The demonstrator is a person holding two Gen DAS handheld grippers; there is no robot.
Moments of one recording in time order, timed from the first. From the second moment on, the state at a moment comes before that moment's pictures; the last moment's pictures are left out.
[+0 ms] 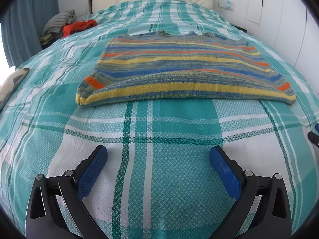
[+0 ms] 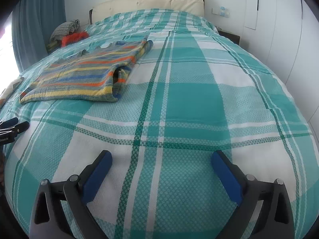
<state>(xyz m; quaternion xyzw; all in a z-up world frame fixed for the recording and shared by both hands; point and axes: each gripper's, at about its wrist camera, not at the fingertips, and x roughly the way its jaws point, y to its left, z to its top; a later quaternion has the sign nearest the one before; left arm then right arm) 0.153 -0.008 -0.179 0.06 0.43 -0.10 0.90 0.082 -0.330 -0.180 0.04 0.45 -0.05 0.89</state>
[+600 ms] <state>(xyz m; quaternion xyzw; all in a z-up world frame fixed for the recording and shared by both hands) 0.152 -0.009 -0.179 0.06 0.42 -0.09 0.90 0.082 -0.330 -0.180 0.04 0.45 -0.05 0.89</state>
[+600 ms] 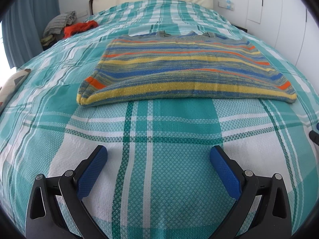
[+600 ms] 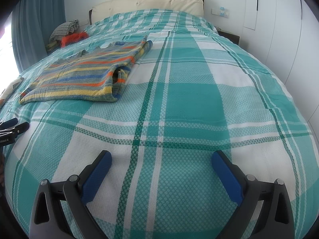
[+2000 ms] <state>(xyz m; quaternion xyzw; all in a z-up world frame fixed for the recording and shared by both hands) 0.187 -0.238 -0.163 0.21 0.41 -0.28 0.84 0.168 -0.428 -0.112 0.22 0.41 0.00 0.88</state>
